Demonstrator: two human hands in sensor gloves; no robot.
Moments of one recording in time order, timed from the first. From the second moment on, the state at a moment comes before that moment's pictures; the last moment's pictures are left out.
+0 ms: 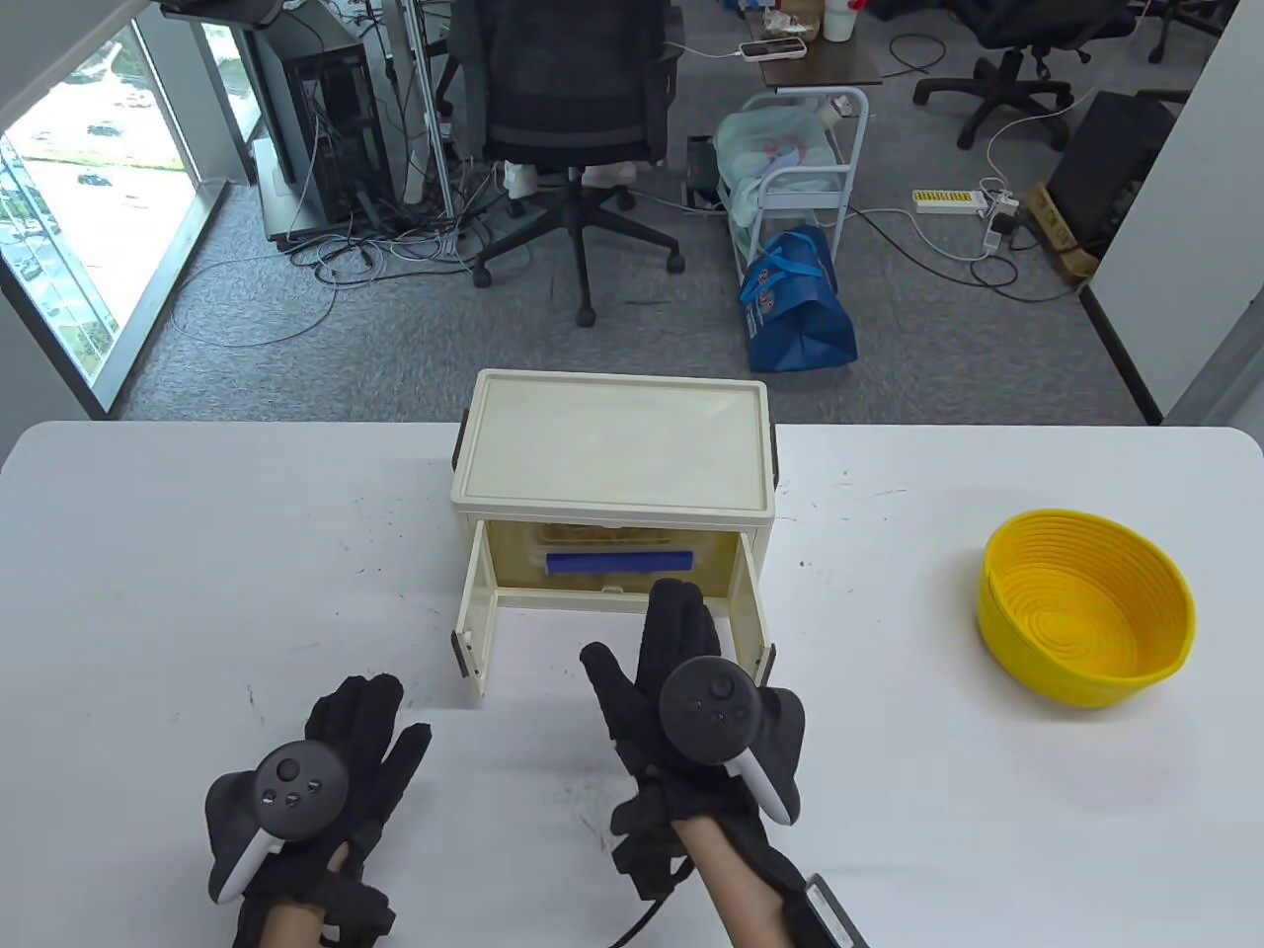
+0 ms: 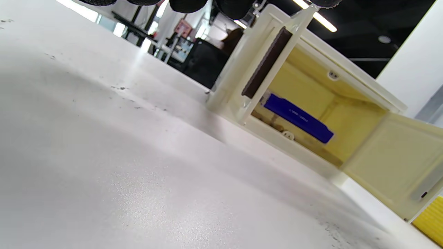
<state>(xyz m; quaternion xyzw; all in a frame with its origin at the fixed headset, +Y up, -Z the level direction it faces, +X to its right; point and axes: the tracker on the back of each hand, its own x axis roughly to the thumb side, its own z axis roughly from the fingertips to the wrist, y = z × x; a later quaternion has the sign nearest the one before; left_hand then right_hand) -0.287 -0.736 -0.260 -0.01 -0.04 0.26 0.96 0.046 -0.629 -0.271 0.11 -0.04 0.94 0.32</state>
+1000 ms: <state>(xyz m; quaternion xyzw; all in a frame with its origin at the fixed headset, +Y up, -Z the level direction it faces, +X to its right) -0.269 -0.757 -0.267 -0.04 -0.04 0.20 0.98 0.155 -0.755 -0.291 0.03 0.13 0.96 0.25</state>
